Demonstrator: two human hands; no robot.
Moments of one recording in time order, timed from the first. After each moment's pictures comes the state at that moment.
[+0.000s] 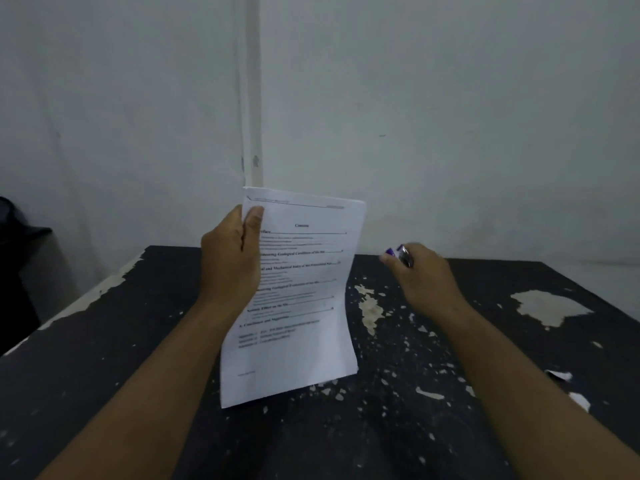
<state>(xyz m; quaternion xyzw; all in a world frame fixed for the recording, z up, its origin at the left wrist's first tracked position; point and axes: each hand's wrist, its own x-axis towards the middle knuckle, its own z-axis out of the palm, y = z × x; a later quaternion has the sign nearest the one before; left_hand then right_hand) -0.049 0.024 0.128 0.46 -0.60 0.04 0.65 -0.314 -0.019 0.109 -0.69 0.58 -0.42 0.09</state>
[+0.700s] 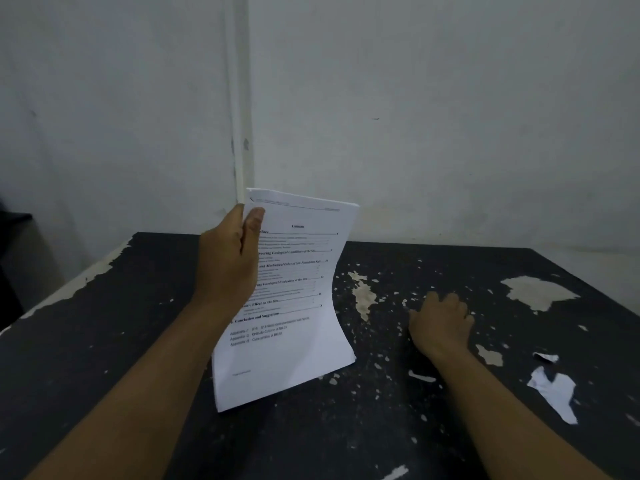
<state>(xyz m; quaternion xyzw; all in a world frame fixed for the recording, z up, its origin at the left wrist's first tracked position) -0.050 0.026 0.107 0.46 -0.64 0.02 0.62 -0.351 -0.019 0.009 -0.56 0.81 -0.15 -0.04</state>
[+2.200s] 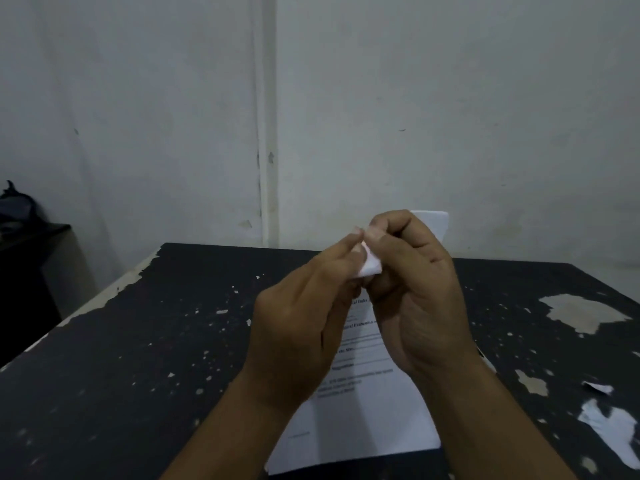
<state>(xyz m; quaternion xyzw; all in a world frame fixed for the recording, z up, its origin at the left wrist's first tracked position) -0.097 0.096 0.115 0.26 -0.73 0.17 0.61 -0.220 0.088 0.151 -0.57 0.10 -0.62 0.53</state>
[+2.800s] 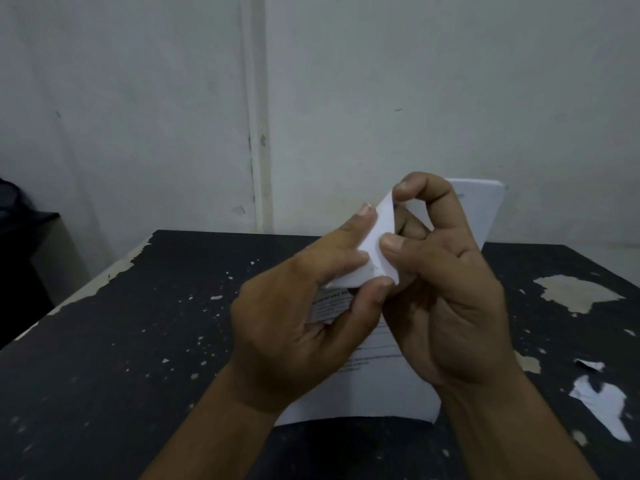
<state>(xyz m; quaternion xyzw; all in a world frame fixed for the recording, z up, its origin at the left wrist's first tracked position) -0.101 0.121 0.125 0.22 -0.72 0.15 0.65 -0.236 0.110 0.153 -0.55 0.00 -0.58 0.60</state>
